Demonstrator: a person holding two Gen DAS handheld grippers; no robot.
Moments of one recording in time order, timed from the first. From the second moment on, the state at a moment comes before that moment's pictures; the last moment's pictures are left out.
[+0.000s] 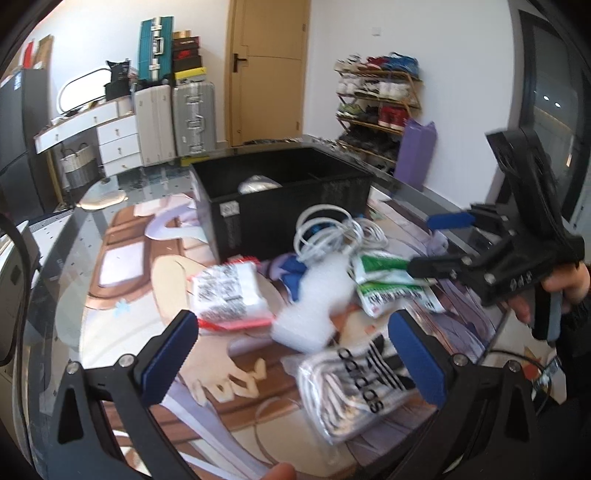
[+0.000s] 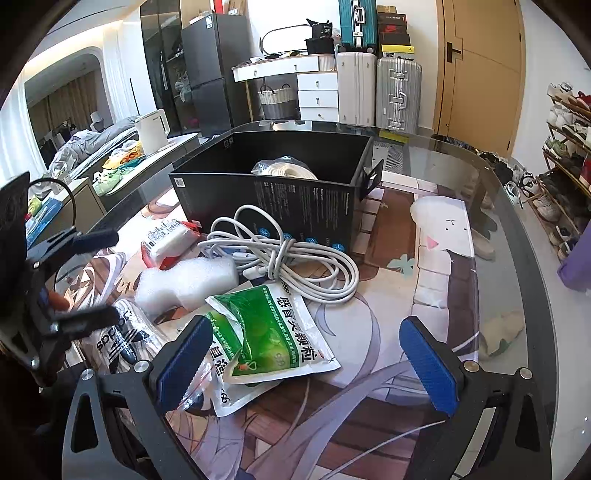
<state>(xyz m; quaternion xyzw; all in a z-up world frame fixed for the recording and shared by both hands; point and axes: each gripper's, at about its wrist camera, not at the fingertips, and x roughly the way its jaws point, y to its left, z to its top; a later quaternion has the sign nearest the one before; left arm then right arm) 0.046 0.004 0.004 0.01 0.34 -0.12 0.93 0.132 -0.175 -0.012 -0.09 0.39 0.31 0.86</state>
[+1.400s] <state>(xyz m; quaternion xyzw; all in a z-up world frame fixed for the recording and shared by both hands) 0.042 -0.027 -0.016 0.01 0.39 -0.18 0.90 0.142 -0.162 -0.036 -0.05 0.42 0.34 0.84</state>
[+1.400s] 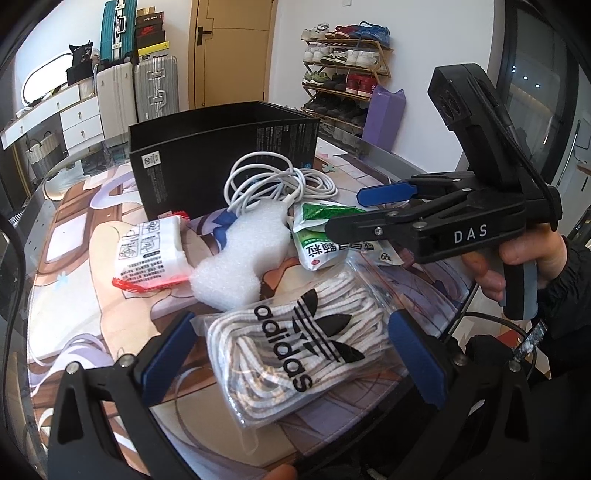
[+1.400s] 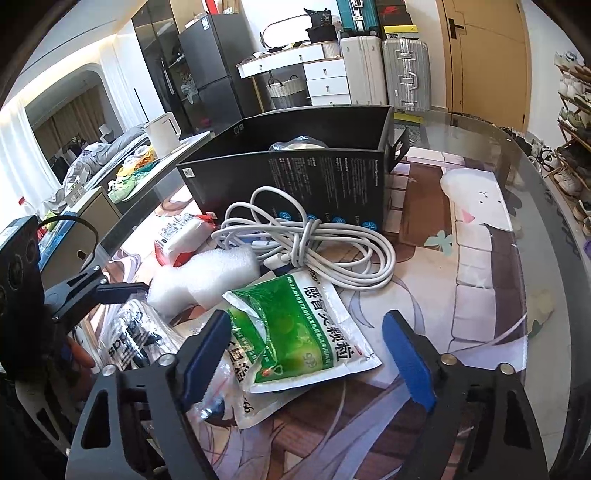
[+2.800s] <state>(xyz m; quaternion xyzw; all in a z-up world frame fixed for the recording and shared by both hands) 0.044 -0.018 -0.019 0.00 0.39 -0.18 0.90 0.121 -0.177 -0.027 -0.08 0.39 0.35 0.85</state>
